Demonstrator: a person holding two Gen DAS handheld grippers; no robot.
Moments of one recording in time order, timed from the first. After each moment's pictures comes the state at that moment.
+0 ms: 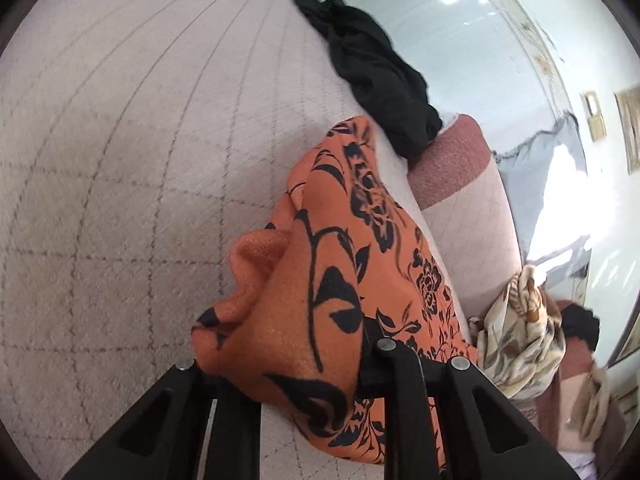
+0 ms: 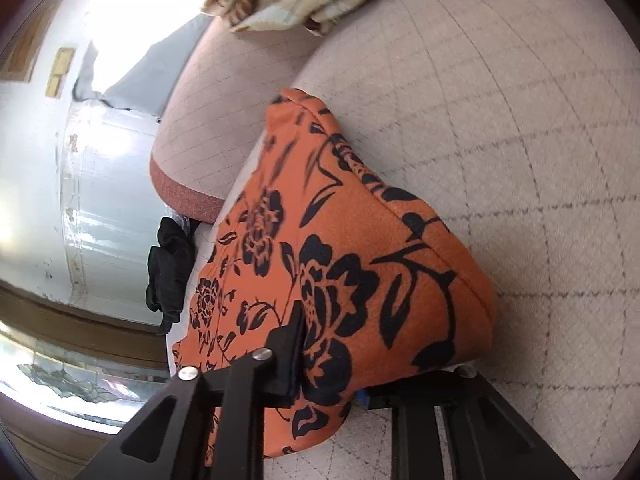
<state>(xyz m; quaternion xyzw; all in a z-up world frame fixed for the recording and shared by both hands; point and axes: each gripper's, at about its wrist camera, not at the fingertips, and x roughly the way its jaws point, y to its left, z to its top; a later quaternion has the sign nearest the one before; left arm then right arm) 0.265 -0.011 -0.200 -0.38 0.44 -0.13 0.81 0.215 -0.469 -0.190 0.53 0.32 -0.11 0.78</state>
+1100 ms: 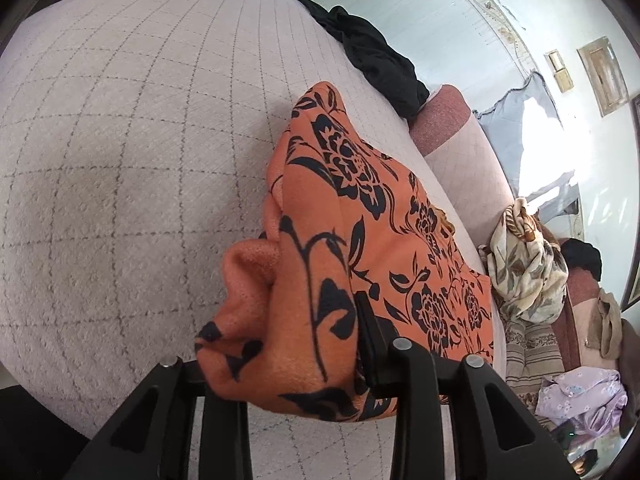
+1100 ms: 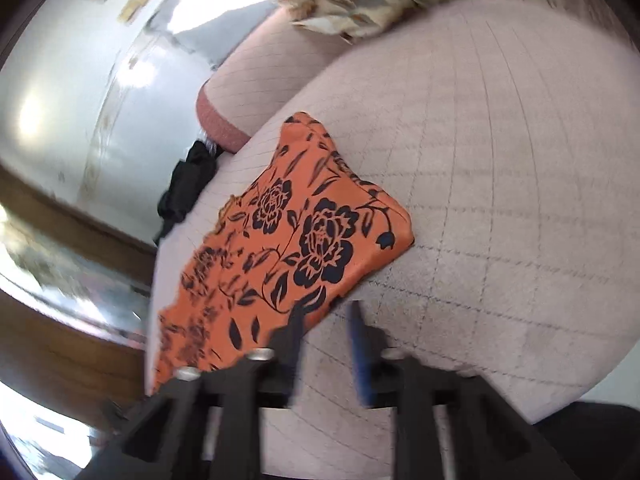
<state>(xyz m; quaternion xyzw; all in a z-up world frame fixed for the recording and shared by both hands) 0.108 0.060 -0.200 -0.33 0.45 -0.15 0.82 0.027 -0.414 -0.120 0.47 0.37 -0.07 0.80</state>
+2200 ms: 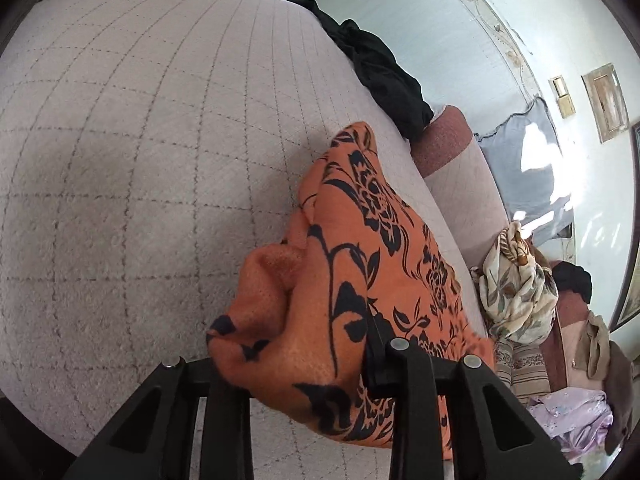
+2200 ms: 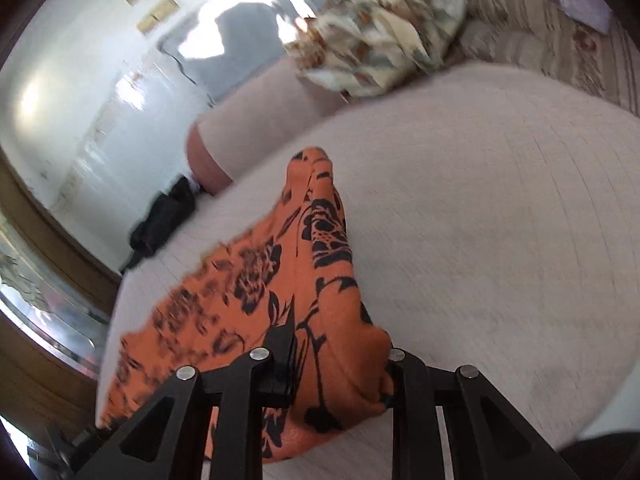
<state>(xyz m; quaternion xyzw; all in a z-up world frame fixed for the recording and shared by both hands) 0.126 0.081 -0.205 -0.35 0.44 -0.14 0.81 0.069 -0.409 -0.116 0.36 0.34 -0.17 0.85</state>
